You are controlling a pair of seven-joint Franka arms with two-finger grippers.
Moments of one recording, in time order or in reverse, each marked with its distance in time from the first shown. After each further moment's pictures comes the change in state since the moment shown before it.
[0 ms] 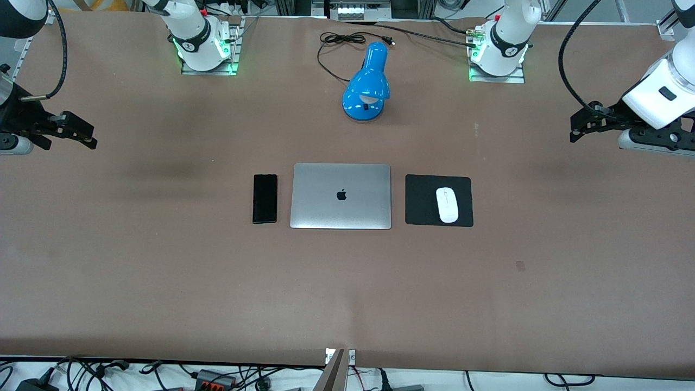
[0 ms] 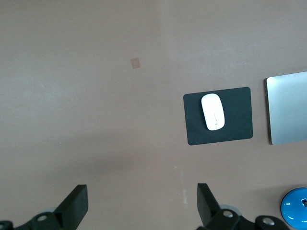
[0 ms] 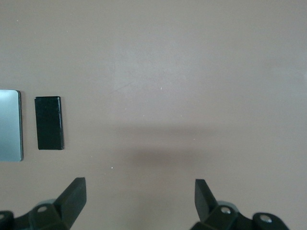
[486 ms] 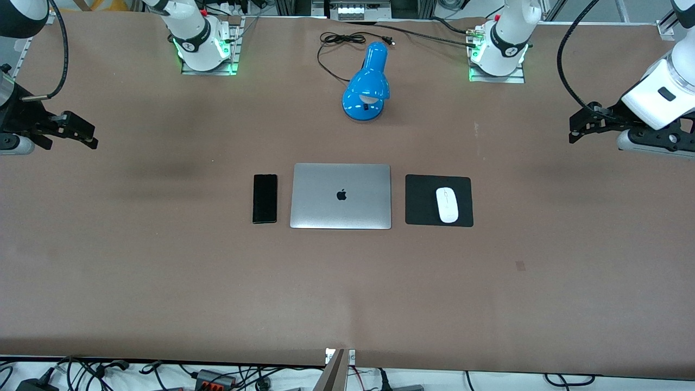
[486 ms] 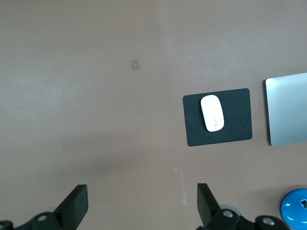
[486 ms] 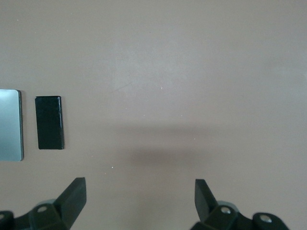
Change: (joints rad) left arm 0.000 0.002 0.000 0.008 0.000 0.000 0.000; right arm -0.009 0.000 0.012 0.000 0.000 -0.001 0.002
